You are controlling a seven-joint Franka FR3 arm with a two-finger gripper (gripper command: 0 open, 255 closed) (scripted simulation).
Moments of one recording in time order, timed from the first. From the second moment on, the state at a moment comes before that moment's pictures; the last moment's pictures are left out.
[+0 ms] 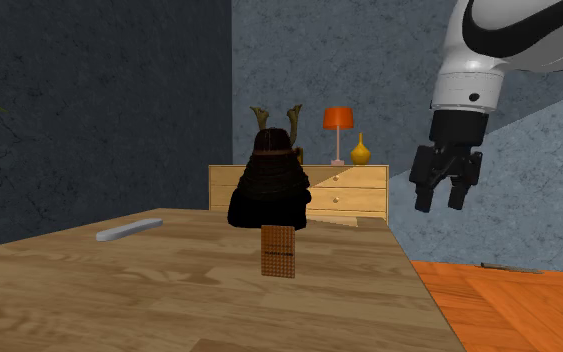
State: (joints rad) arm -0.01 -0.81 -0.01 -2.29 0.03 1.66 -0.02
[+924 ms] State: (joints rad) arm -0.20 -0.79 0.53 -2.32 0.06 1.98 0.74
